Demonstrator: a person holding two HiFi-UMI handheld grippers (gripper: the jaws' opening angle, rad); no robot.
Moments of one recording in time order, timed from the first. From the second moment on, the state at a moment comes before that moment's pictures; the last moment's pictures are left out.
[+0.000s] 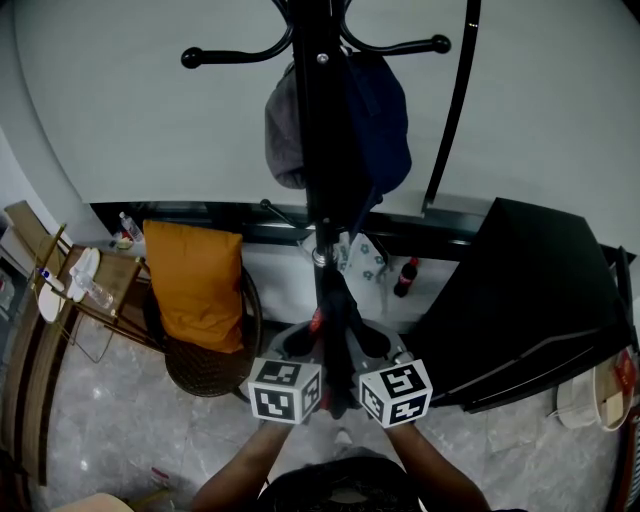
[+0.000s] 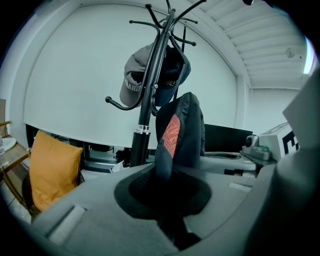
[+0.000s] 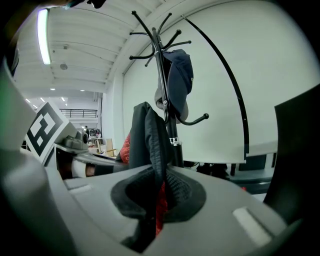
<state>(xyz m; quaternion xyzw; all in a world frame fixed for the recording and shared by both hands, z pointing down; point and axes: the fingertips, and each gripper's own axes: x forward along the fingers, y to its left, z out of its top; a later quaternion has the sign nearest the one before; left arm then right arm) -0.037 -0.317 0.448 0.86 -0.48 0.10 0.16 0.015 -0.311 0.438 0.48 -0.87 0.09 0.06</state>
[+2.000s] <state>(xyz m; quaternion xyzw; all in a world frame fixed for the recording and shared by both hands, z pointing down) -0.039 -0.245 0.427 0.87 -0.46 0.09 0.13 0.002 -0.241 0.420 0.50 -0.86 0.08 0.03</state>
